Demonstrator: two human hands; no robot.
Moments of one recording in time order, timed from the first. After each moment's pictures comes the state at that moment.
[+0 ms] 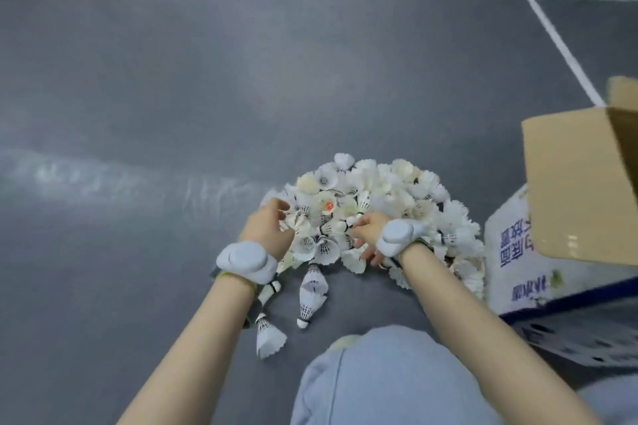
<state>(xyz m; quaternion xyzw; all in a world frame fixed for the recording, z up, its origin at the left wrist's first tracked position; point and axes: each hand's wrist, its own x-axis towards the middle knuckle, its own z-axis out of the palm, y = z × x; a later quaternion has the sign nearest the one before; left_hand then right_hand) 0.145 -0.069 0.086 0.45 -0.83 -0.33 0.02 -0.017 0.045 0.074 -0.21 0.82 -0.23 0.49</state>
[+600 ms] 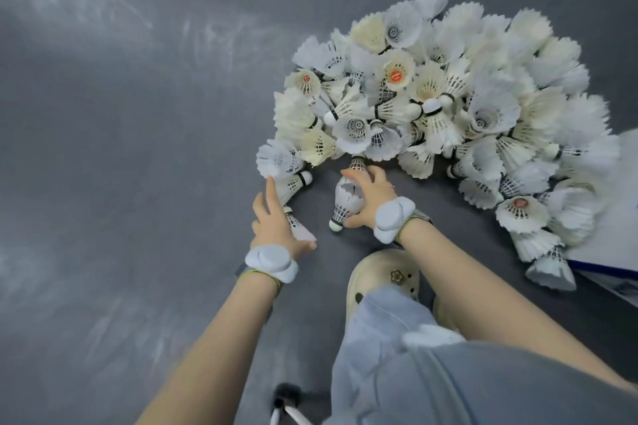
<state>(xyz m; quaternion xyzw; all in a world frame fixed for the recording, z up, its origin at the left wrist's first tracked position) 0.242 -0.029 -0.114 0.61 -0.66 -0.40 -0.15 0.068 0.020 -0.133 -0.39 0.79 -0.04 0.47</state>
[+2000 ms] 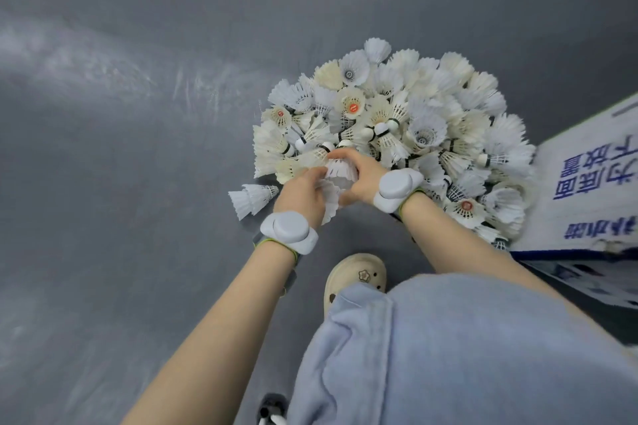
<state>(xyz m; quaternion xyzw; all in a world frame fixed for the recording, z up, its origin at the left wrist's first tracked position) 0.159 -0.027 -0.048 0.47 -0.79 -0.39 0.02 0.021 0.025 -0.041 -0.39 0.74 -0.24 0.49</state>
